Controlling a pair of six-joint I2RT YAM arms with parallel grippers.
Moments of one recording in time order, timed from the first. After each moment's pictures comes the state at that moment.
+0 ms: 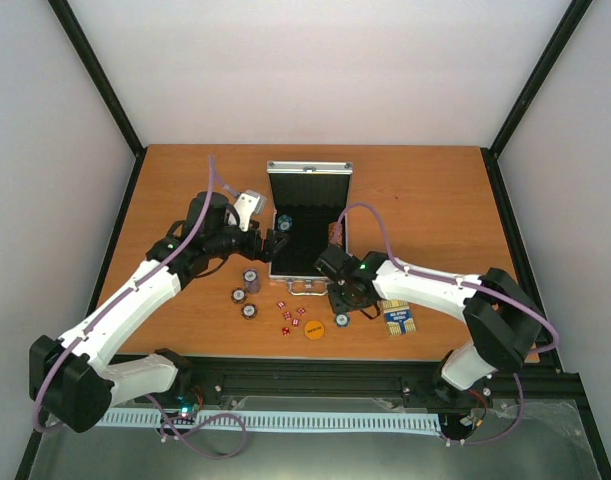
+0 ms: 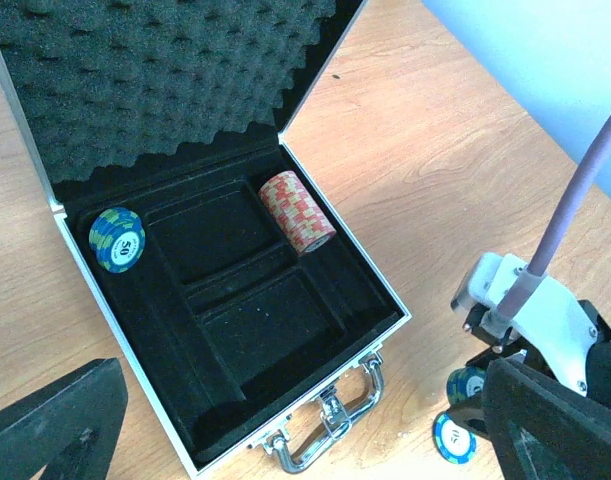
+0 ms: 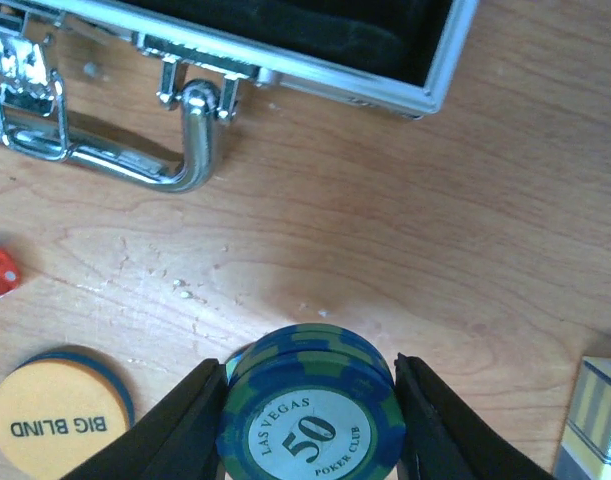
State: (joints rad) left arm -0.48 1.14 0.93 -0.40 0.31 -0.19; right arm 0.90 1.54 0.95 -0.76 0.12 0.62
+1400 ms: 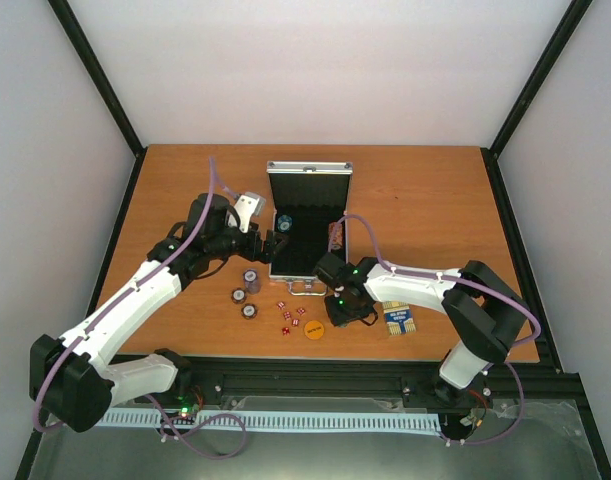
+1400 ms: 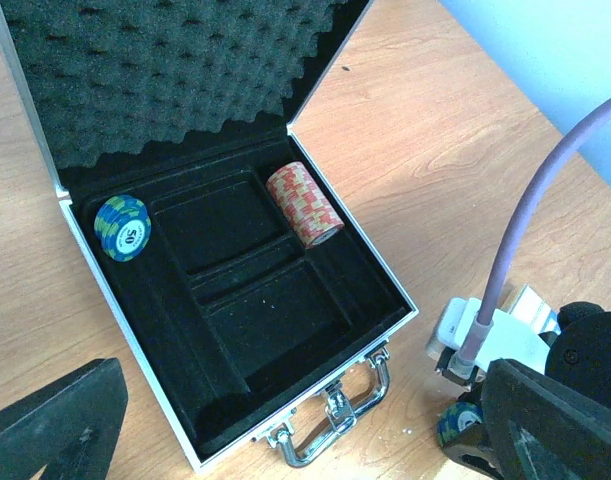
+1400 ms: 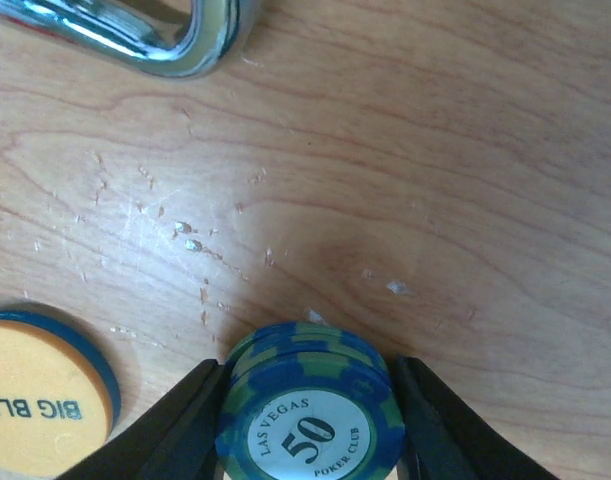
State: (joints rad) left arm -0.48 1.14 0.92 -0.40 0.30 -0.21; right arm 0.90 1.63 0.90 -0.70 -0.04 0.58
